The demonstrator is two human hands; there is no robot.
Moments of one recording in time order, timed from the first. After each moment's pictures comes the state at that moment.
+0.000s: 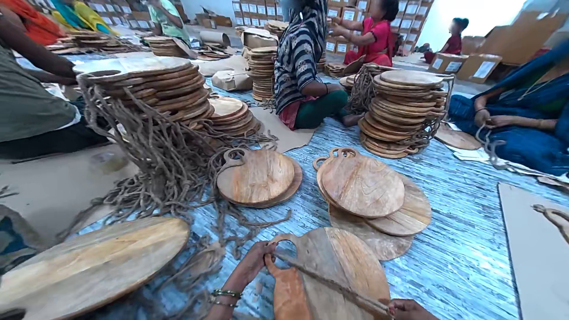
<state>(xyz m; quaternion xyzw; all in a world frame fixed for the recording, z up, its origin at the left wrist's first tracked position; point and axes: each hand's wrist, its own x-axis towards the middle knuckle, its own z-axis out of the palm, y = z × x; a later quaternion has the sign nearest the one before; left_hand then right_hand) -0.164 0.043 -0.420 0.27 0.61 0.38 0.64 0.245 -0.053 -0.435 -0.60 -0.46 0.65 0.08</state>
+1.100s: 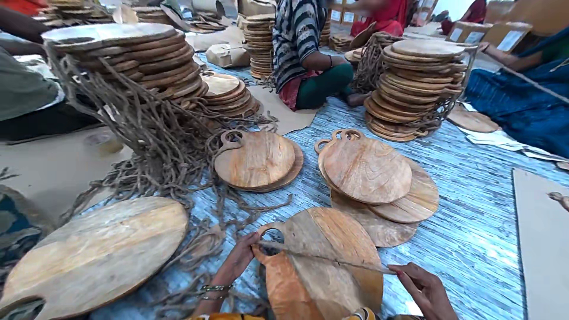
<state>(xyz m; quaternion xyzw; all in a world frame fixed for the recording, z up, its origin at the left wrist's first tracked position) -0.189 0.026 -0.447 0.20 0.61 0.46 0.61 0.227 -0.051 -0.424 -0.57 -0.70 0.25 0.36</state>
